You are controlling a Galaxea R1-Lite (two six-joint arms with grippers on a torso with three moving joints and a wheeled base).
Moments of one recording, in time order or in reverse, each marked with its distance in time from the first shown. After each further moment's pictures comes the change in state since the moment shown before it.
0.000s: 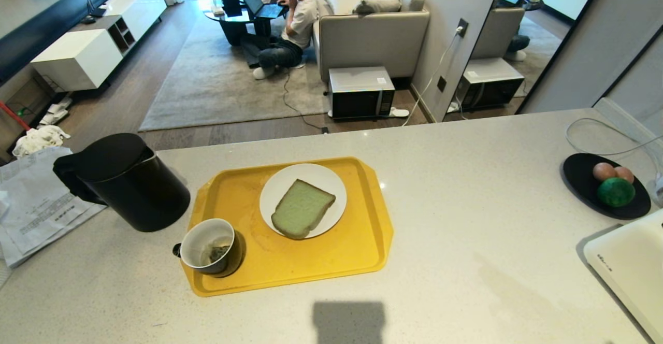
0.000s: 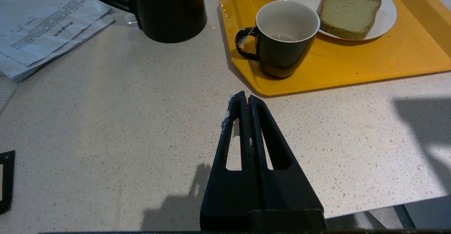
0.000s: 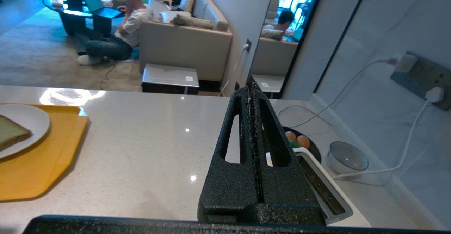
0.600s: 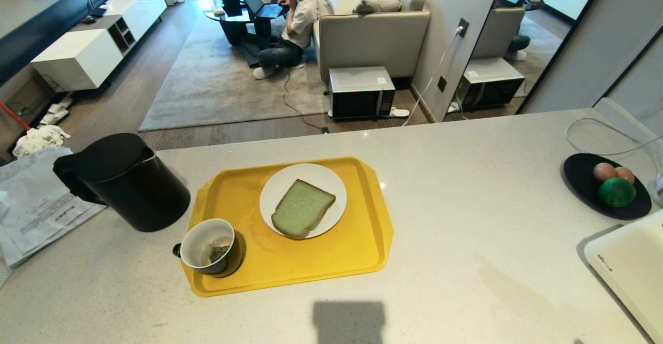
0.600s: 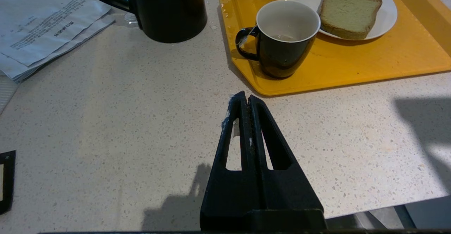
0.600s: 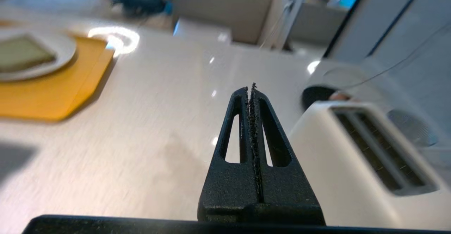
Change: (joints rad) left arm 0.000 0.000 0.000 0.000 0.000 0.001; right arm 0.000 -0.018 0.420 -0.218 0.140 -0.005
